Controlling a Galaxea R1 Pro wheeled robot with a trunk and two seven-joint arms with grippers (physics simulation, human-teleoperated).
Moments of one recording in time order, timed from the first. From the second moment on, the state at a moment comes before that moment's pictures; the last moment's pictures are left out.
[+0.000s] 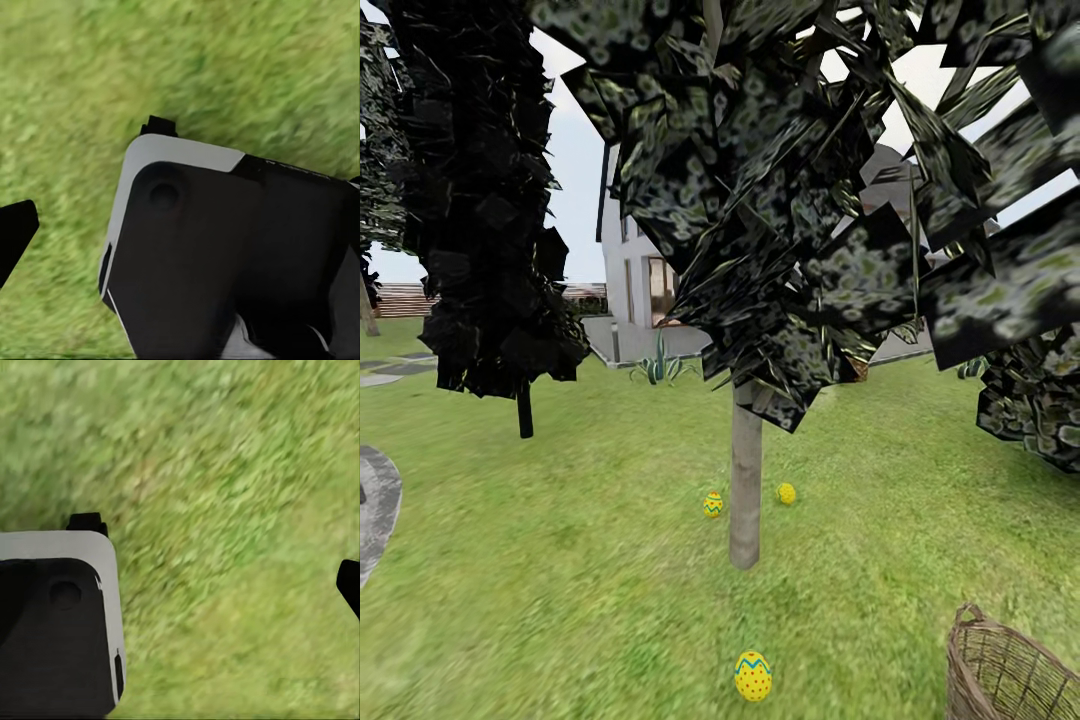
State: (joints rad) left arm -0.29 0.12 0.25 0.06 0.02 0.29 -0.09; right arm -0.31 -0.13 -0.07 0.09 0.10 0.16 -0.09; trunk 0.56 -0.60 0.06
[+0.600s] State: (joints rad) left arm -0.12 0.10 0.25 0.06 0.02 0.22 -0.08; right arm -0.09 -0.07 -0.07 0.09 0.10 -0.01 -0.09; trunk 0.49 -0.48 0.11
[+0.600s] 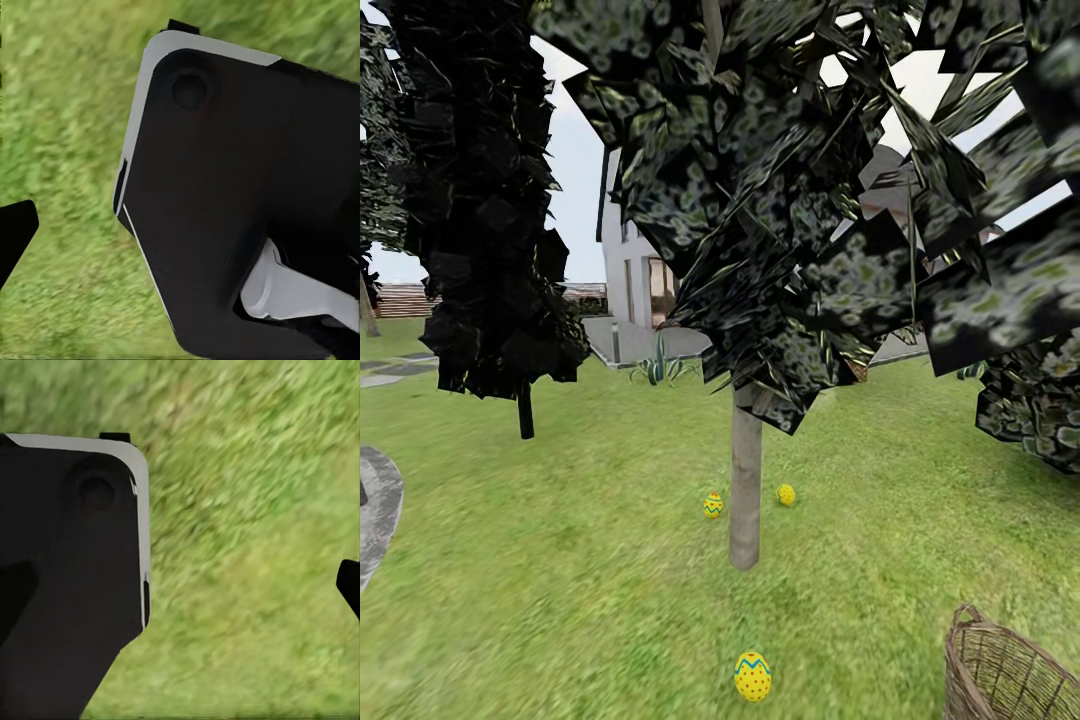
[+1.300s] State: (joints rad) left arm -0.06 0.07 0.25 0.06 0.01 0.14 -0.08; right arm -0.08 -0.07 -0.08 0.09 0.10 -0.02 -0.09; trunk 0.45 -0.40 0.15
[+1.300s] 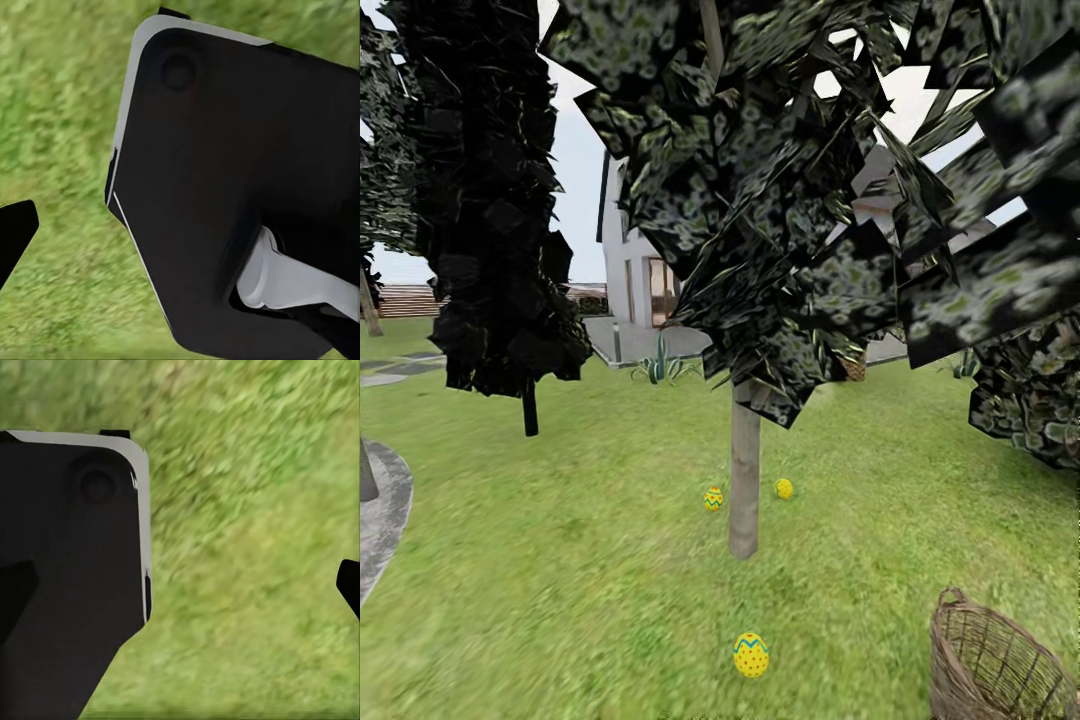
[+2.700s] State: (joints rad) left arm -0.01 0.05 0.25 0.06 0.01 0.13 -0.08; right arm -0.05 -0.03 -0.07 0.10 0.11 -0.02 -0.10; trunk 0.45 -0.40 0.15
